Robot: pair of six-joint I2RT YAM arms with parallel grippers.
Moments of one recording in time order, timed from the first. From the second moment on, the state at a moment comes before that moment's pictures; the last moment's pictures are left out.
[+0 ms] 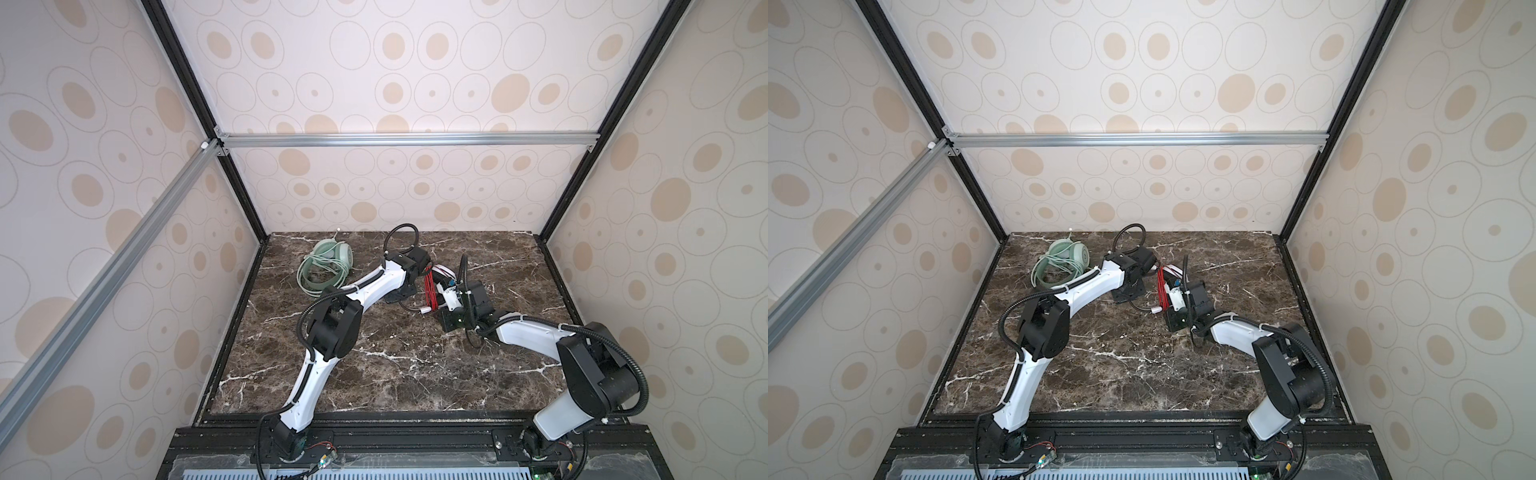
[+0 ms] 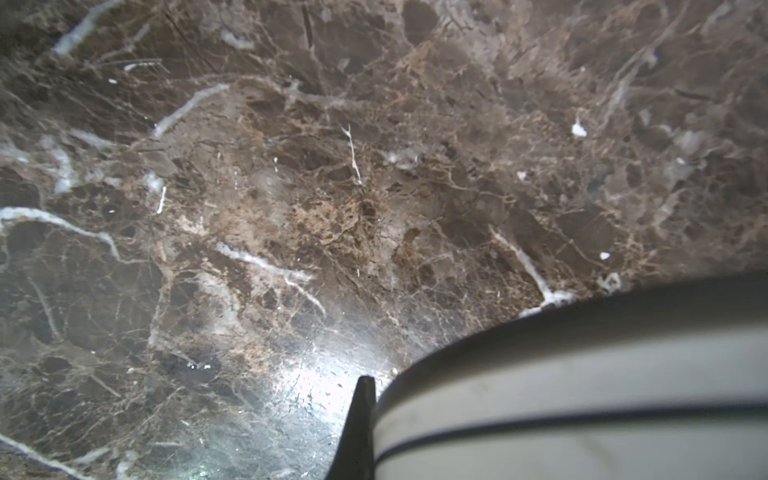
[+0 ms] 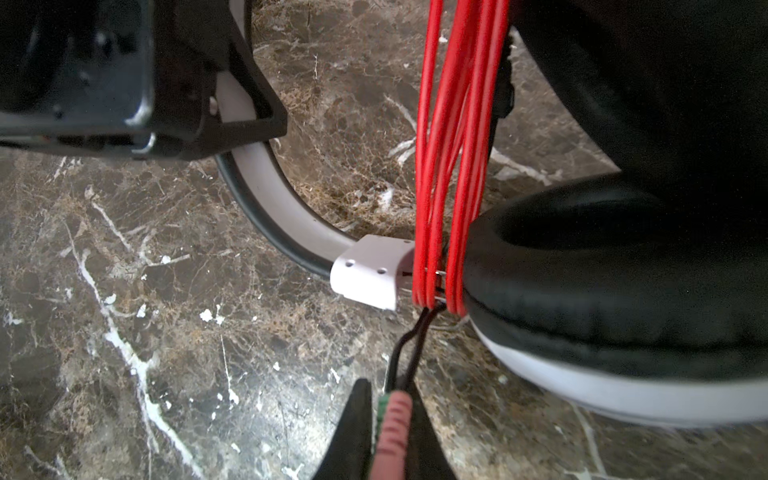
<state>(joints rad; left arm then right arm) -0.64 2.31 2.03 -1.06 -0.30 -0.98 0.46 1.59 0.80 0.00 -0.23 0.14</state>
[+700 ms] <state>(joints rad) -0.60 2.22 1.95 -0.99 -0.34 -0.88 0.46 1.61 0.80 0.00 -0.22 0.14</state>
